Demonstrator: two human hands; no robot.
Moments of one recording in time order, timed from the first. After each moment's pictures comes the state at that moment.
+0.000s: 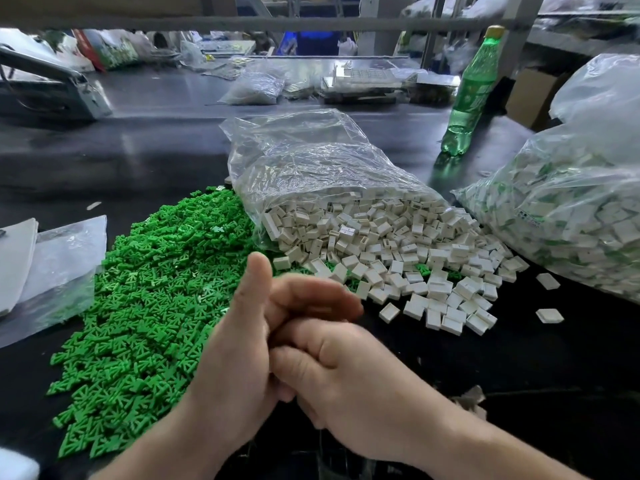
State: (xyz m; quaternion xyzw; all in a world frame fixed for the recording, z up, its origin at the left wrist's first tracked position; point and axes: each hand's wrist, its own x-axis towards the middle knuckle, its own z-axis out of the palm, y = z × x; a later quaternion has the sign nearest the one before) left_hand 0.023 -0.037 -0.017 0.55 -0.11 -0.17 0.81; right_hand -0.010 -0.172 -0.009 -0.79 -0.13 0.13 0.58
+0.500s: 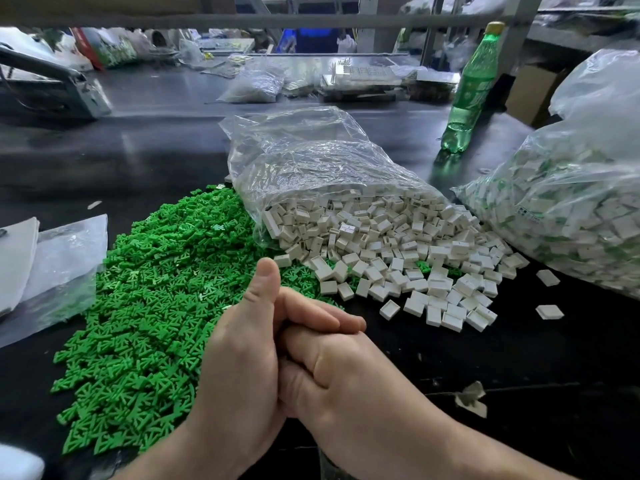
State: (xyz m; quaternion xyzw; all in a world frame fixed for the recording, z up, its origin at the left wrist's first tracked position) left_hand 0.007 -0.052 -0.013 0.52 -0.07 -0.09 0.84; right_hand -0.019 -0.164 -0.014 -0.82 -0.18 0.03 0.54
